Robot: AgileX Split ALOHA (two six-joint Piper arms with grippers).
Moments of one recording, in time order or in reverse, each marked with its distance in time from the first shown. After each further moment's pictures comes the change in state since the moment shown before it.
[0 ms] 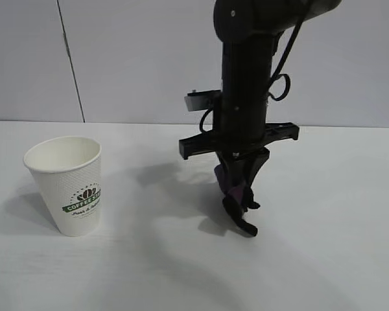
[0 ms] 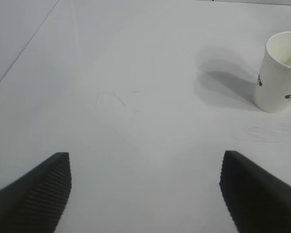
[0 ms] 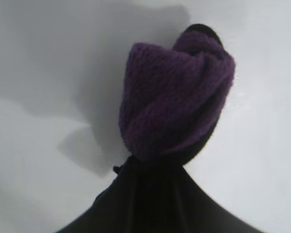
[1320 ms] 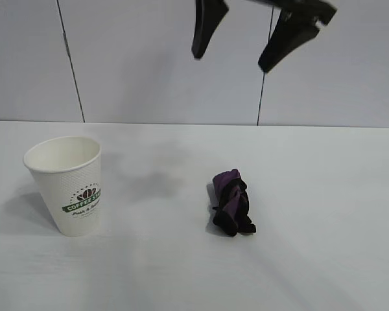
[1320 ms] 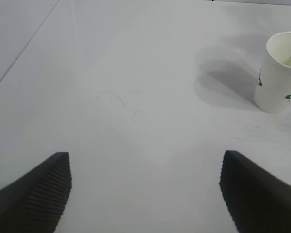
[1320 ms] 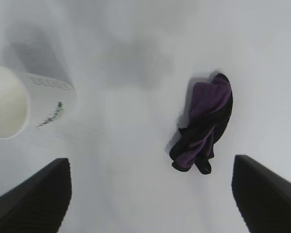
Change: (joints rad) left arm 0.000 0.000 0.000 -0.001 0.000 0.000; right arm -0.017 -0.491 0.006 0.177 -0.009 -0.034
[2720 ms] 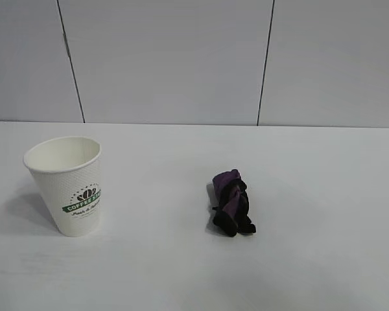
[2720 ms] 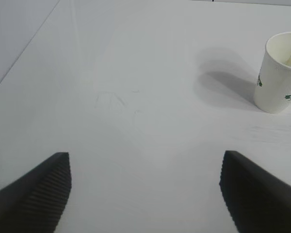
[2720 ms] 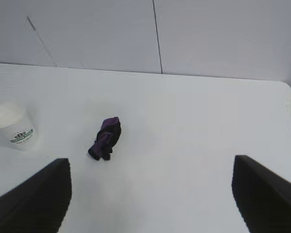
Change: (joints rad) left arm 0.000 0.000 0.000 0.001 0.000 0.000; right arm -0.190 -1.477 0.762 -0.292 0.073 0.000
